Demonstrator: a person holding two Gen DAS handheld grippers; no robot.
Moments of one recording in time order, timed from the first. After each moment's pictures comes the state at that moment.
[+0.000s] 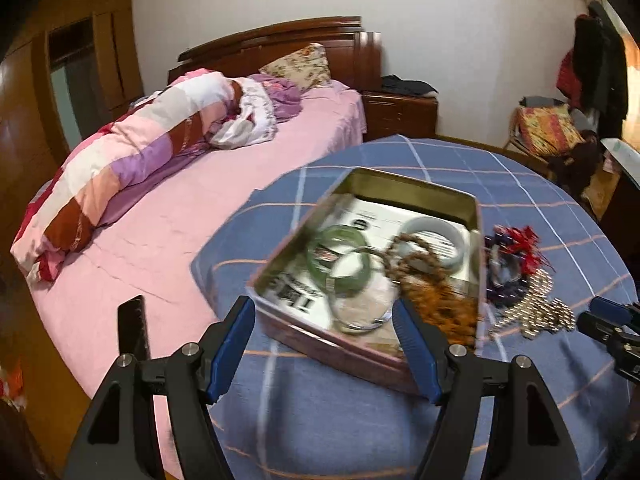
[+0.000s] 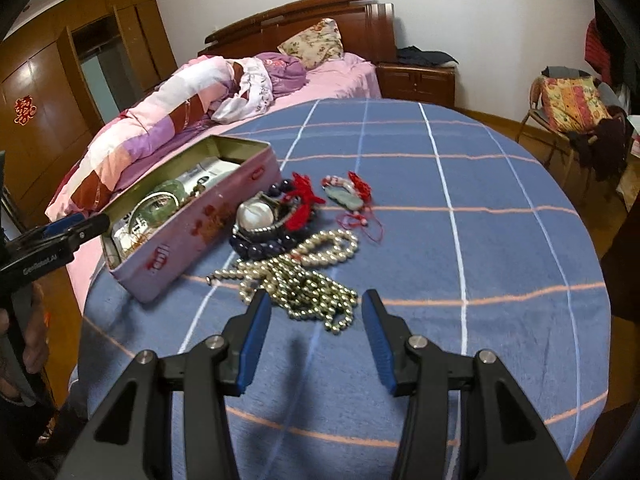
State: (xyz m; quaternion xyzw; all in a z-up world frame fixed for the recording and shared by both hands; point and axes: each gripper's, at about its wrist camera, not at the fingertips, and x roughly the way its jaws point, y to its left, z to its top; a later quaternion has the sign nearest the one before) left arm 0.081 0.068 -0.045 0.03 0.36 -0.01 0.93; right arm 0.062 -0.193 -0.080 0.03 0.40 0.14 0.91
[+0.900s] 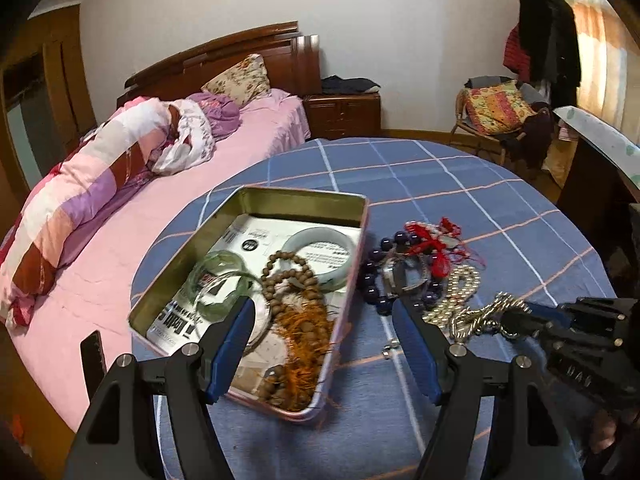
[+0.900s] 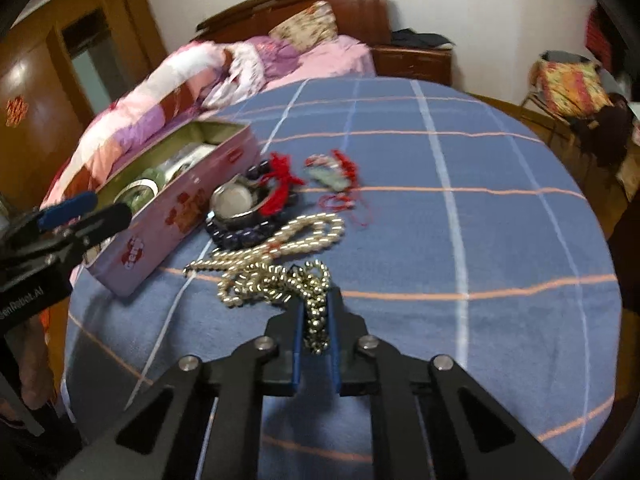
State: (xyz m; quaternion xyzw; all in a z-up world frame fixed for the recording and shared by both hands) left arm 0.082 -0.016 -0.042 0.08 0.35 -0.09 0.93; right arm 0.064 -0.208 -0.092 0.04 0.42 0.12 0.90
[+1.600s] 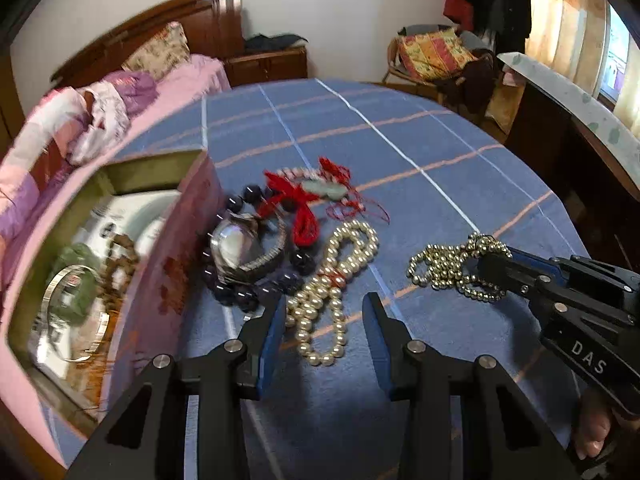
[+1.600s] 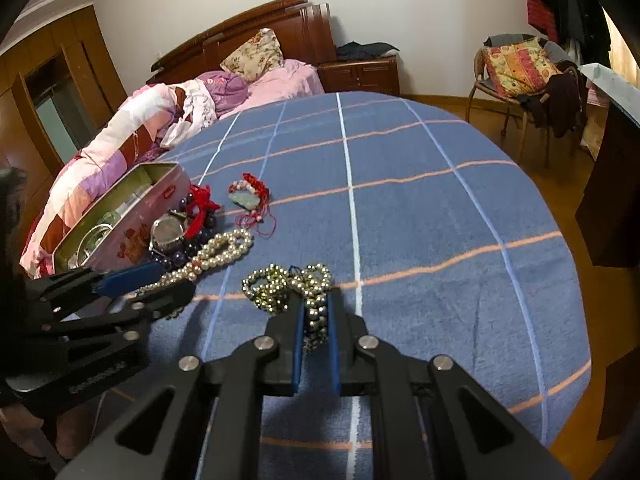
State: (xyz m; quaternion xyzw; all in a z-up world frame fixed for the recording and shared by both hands) left arm 0.106 -0.097 -0.090 0.10 0.43 -0.20 0.88; right arm 0.060 -0.248 -0.098 0.09 0.39 0.06 0.91
